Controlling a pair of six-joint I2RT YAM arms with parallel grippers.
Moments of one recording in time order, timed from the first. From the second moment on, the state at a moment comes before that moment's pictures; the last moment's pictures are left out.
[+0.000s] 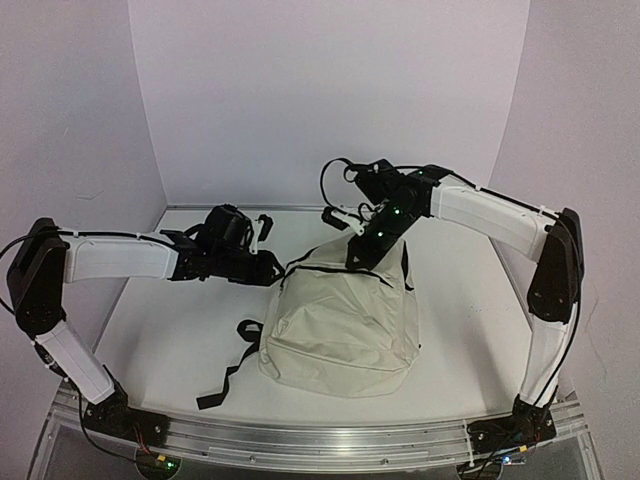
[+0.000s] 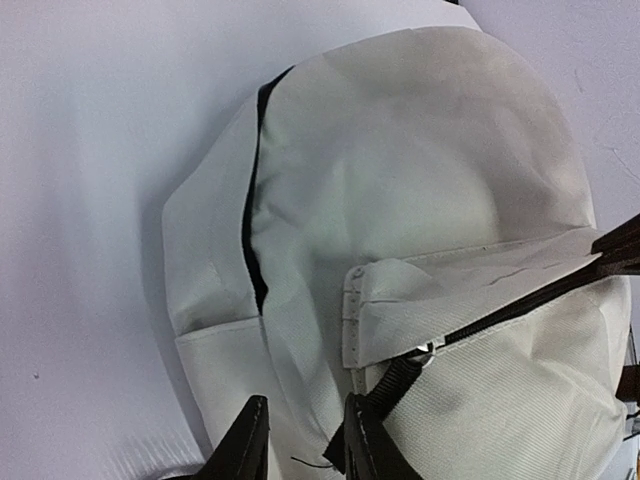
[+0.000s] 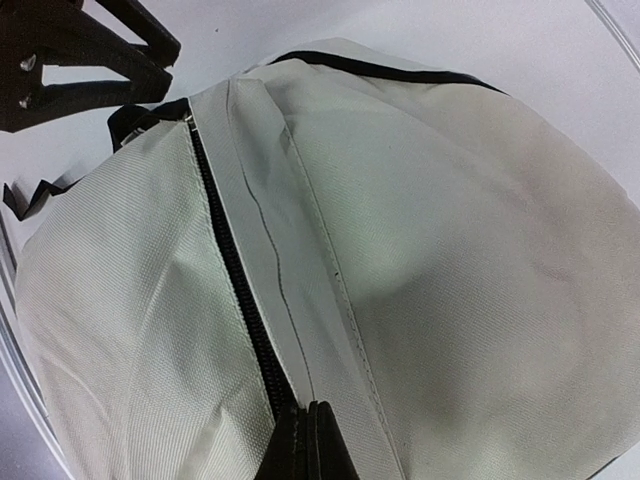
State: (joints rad) left arm -0.73 1.61 1.04 -0.12 0.12 -0.49; right arm 0.73 1.95 1.83 -1.00 -0.21 -0.22
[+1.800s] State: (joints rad) left arm -0.67 1.85 1.21 -0.05 0.18 -0.59; right arm 0.80 1.82 1.58 -1.00 -0.58 -0.26
